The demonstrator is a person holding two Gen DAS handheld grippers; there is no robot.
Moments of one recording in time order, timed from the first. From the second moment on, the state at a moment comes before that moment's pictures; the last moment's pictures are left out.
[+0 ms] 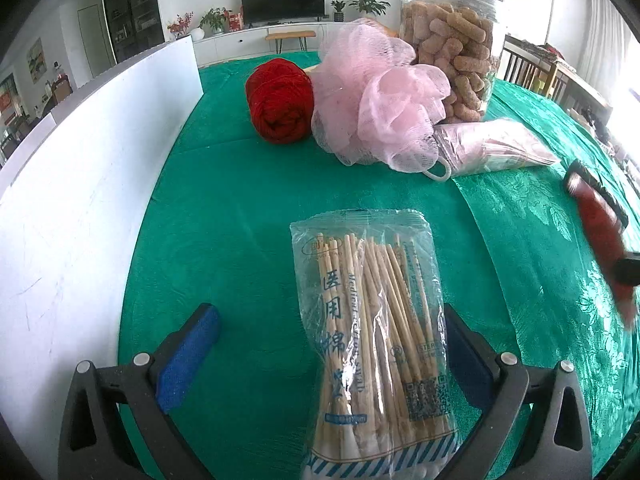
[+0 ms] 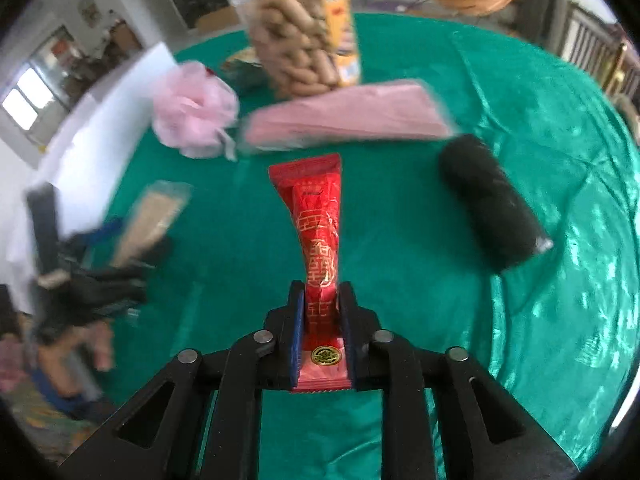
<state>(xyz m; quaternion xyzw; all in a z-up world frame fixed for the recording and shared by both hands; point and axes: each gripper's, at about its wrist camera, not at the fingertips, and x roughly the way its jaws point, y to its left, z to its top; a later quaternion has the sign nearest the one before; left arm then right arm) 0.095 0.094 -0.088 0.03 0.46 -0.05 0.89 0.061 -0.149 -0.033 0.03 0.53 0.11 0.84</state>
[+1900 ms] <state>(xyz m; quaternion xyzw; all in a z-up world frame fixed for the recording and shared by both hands) 0.094 0.094 -0.088 0.03 0.46 -0.05 0.89 0.057 -0.135 -0.078 -0.03 0.43 0.08 0.90</state>
